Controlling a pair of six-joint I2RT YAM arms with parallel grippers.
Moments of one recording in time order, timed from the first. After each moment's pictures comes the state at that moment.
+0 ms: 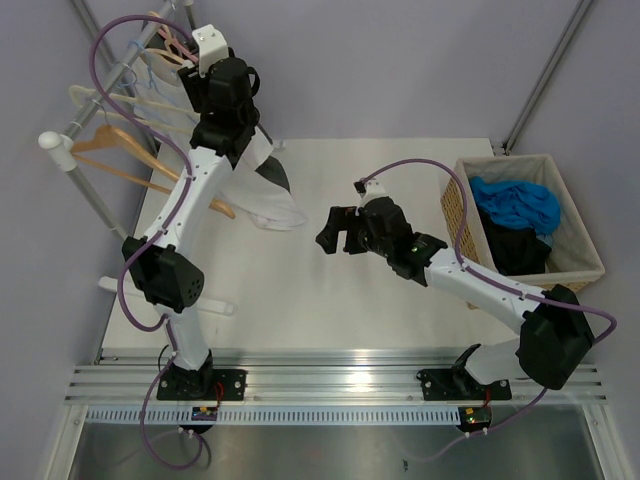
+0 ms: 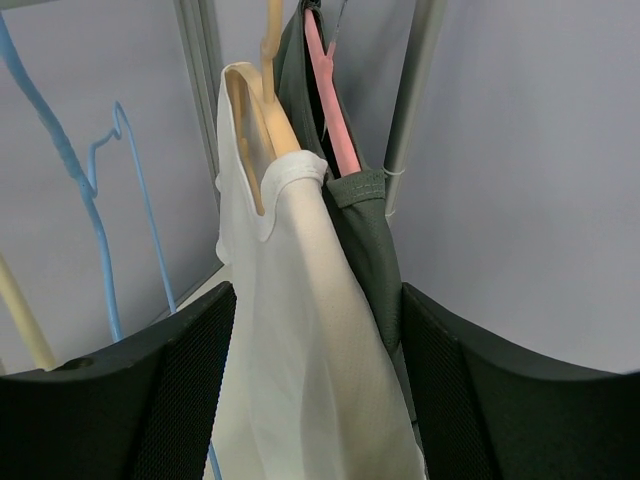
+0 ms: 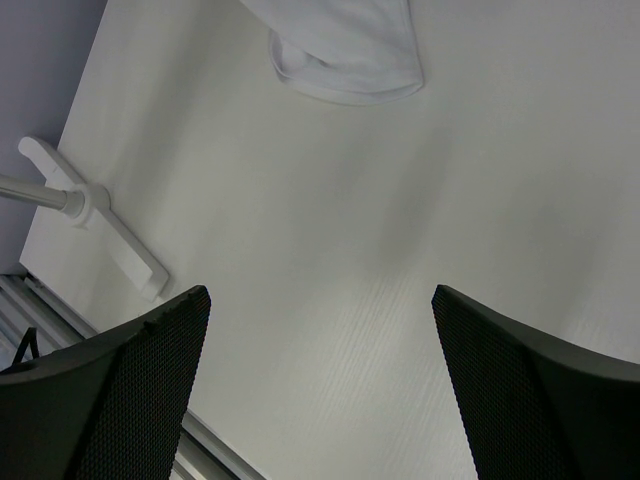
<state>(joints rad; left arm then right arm) -0.34 1.88 2.08 -0.19 -0.95 -0.07 0.75 1.38 0.98 -0.07 0.02 0.56</state>
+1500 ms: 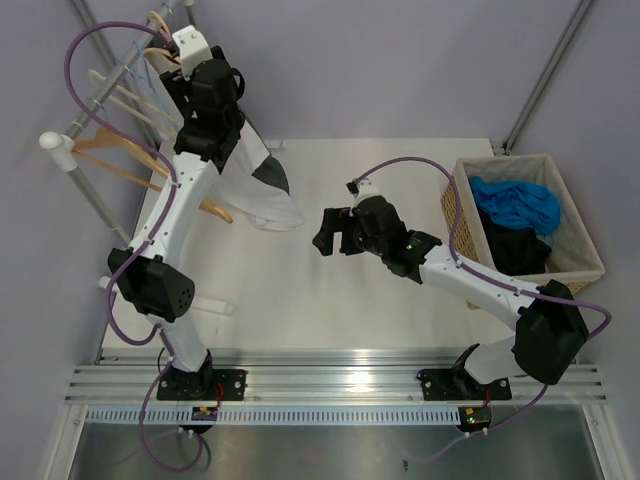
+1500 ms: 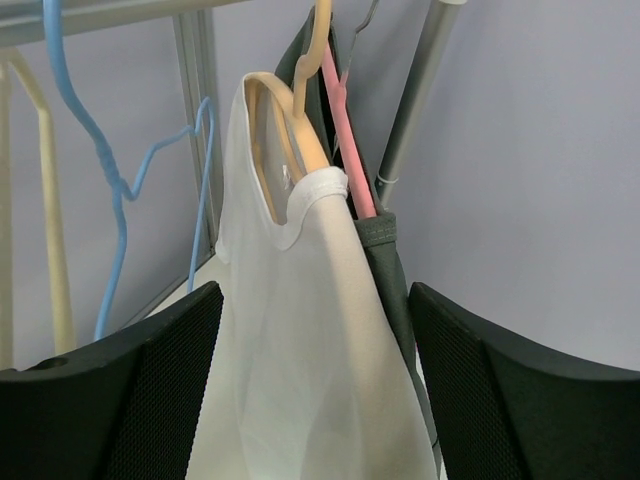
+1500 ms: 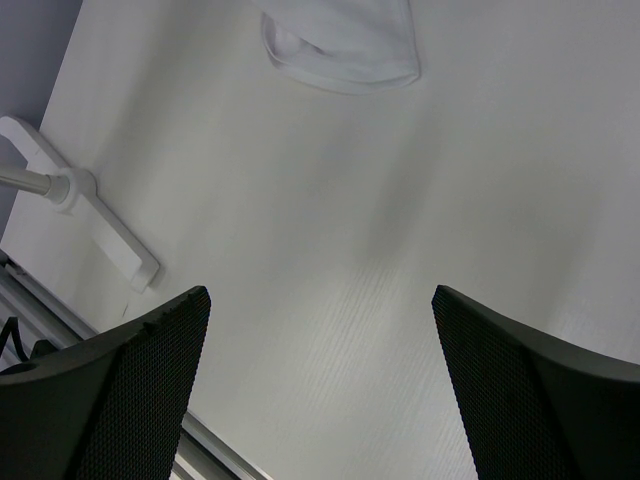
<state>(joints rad) -0.31 1.80 2.02 -0.22 -0.87 -0.16 0.77 1.41 1.02 -0.11 0.03 0.53</state>
